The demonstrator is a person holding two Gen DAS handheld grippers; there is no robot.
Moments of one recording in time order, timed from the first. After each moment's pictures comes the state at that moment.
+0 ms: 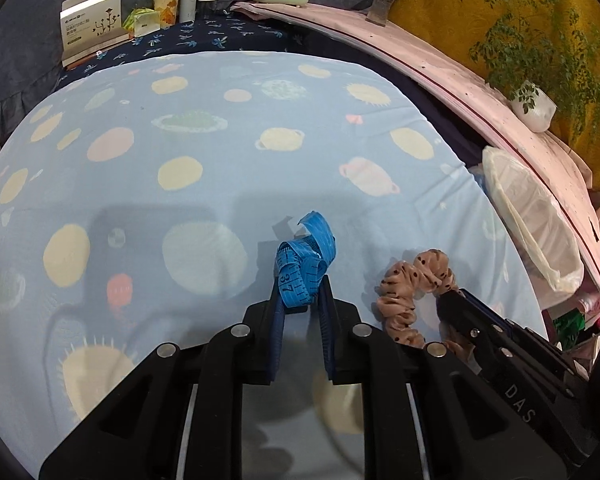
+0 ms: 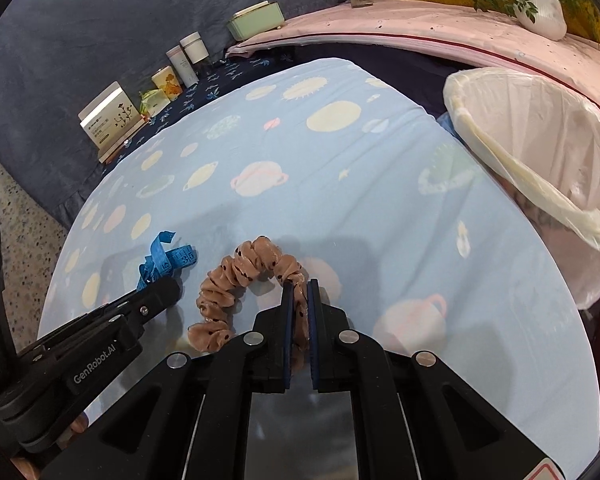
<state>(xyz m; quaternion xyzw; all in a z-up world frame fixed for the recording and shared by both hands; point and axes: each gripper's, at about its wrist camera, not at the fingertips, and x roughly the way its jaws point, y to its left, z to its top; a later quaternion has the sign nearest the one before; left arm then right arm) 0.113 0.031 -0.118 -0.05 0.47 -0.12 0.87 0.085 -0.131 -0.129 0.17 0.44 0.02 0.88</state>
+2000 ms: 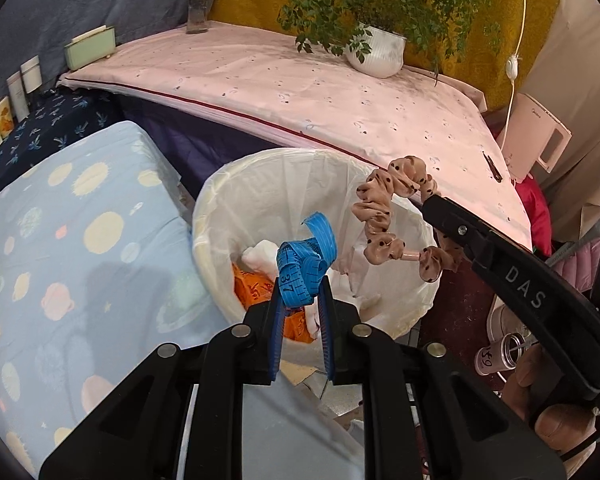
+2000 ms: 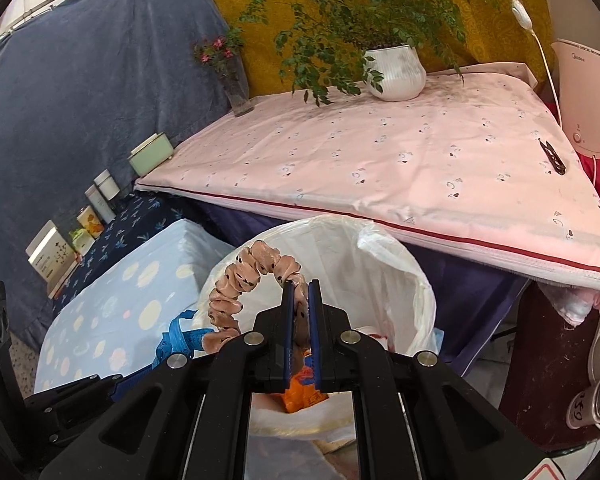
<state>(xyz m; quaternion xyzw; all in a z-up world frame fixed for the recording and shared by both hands) 0.109 -0.227 -0.050 0.05 0.44 -0.31 0.84 0.054 -0.376 -0.039 0.22 0.31 -0.14 0.92</state>
